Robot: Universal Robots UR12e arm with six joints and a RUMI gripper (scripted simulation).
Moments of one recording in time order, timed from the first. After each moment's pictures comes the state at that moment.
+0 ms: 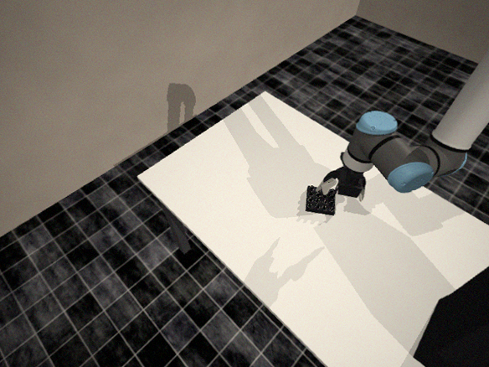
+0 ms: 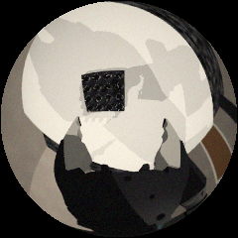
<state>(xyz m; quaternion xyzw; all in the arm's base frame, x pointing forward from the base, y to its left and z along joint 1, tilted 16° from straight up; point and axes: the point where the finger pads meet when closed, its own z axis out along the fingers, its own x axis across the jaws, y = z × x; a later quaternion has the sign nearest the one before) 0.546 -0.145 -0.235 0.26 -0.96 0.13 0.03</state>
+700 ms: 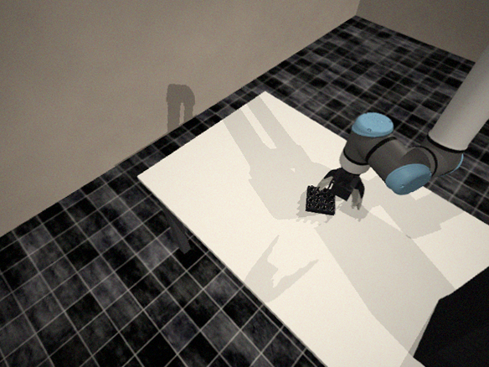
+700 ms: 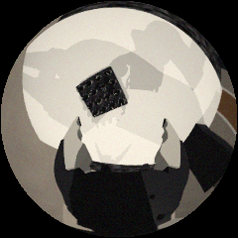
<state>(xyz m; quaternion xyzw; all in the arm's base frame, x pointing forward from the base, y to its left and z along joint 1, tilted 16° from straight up) 0.542 -0.130 -0.235 0.06 -0.99 0.13 0.00</state>
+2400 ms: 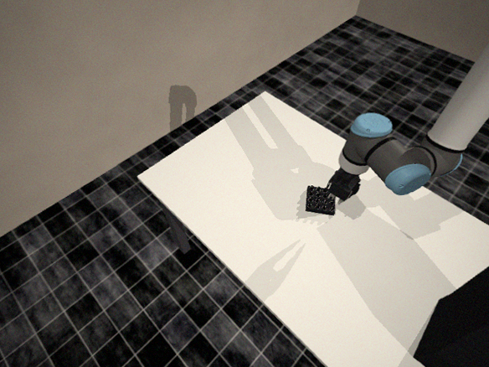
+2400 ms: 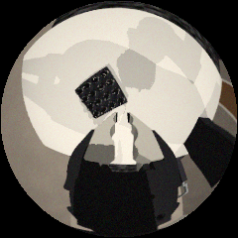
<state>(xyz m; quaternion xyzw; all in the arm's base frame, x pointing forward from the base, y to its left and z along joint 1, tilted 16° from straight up) 0.541 -0.127 -0.235 0.02 -0.99 0.13 0.00</state>
